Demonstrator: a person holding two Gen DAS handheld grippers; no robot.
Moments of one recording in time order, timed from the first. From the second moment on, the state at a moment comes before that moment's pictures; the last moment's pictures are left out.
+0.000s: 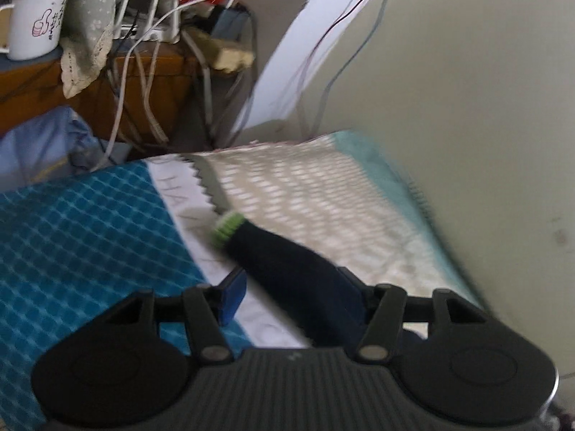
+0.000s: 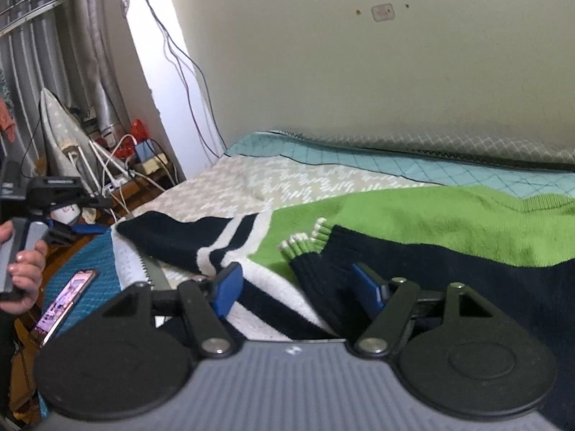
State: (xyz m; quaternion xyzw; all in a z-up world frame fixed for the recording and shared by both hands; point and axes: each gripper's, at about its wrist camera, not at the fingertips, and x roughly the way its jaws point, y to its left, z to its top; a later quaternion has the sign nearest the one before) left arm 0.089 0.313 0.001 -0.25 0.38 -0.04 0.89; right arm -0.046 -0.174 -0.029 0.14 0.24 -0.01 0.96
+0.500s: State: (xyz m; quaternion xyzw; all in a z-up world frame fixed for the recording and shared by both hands) left arm 0.057 0.274 0.078 -0.27 0.33 -0.14 0.89; right arm -0.042 -0.180 -0.031 0.16 0.23 0.00 0.96
